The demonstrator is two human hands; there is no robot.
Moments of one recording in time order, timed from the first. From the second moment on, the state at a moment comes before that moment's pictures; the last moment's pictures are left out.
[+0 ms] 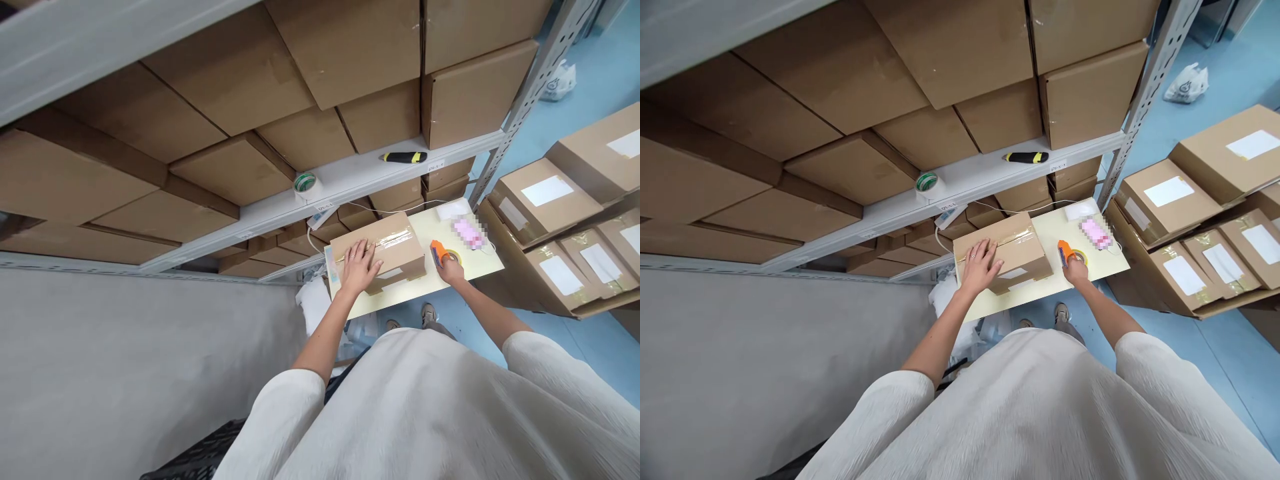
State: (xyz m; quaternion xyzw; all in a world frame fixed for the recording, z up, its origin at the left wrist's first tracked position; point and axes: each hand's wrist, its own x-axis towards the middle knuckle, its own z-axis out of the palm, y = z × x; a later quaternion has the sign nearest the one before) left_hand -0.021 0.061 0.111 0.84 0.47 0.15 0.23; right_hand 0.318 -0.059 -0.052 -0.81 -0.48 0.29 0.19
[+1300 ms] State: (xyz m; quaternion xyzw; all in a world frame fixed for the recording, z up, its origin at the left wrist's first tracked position) left_hand -0.003 0.045 0.033 0.92 0.34 0.10 0.19; right_hand 0.309 0.021 0.141 -0.59 -0.59 0.48 0.27
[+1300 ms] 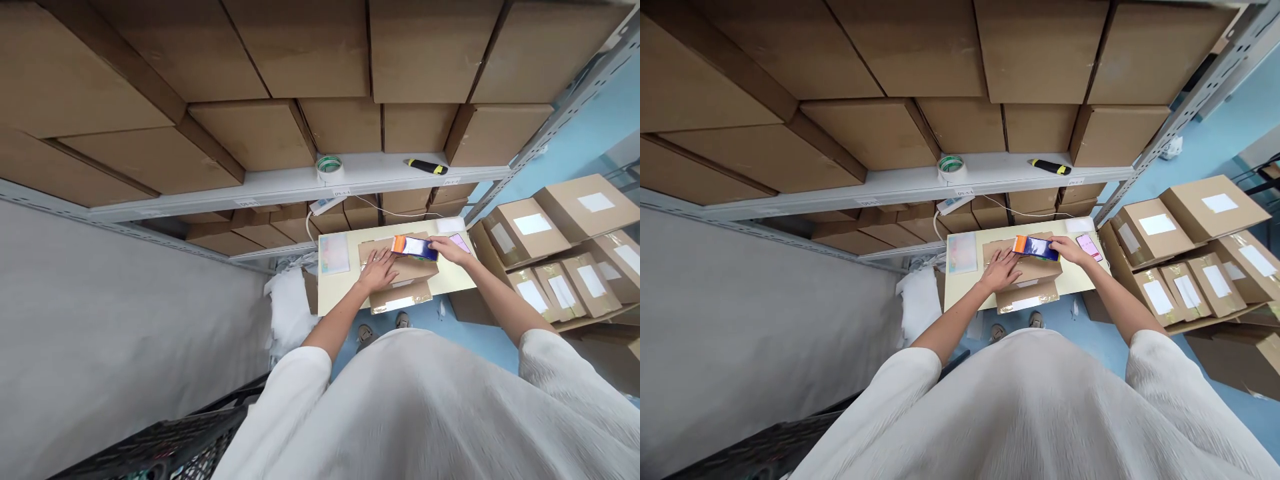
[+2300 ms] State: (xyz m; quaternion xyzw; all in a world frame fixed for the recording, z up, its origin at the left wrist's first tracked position) left_hand 0.003 0.040 0.050 0.85 0.43 0.16 0.25; right_hand 0.360 0.028 0.128 -0.60 -0.73 0.31 0.09
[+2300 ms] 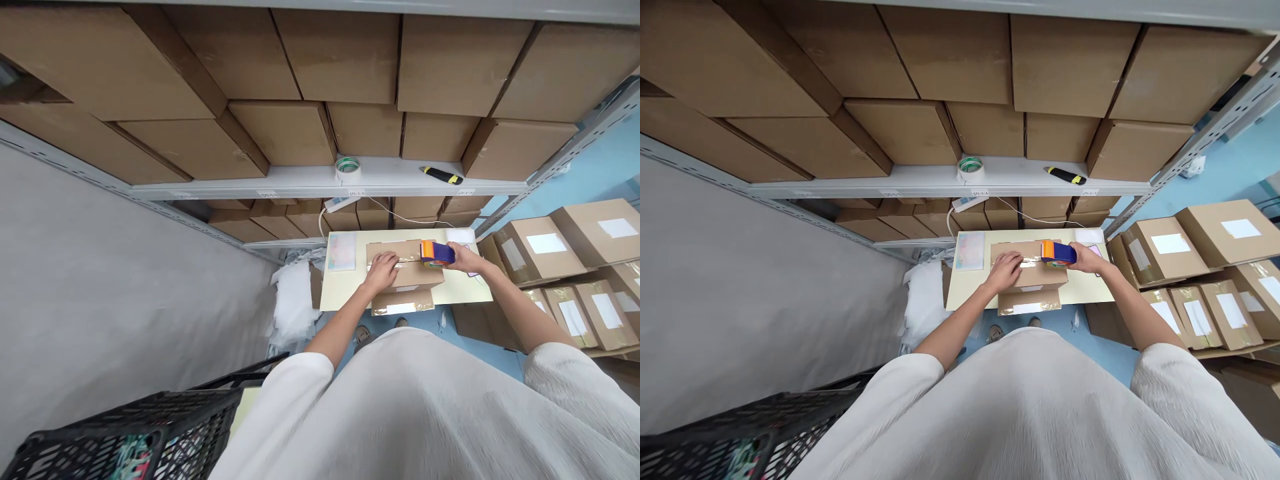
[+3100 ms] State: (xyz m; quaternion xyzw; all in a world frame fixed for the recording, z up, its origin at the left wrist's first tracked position) left_hand 0.089 0.048 0.099 0.38 0.51 0.37 0.68; right_hand 0.356 0.022 0.128 -0.61 -0.72 0.32 0.10
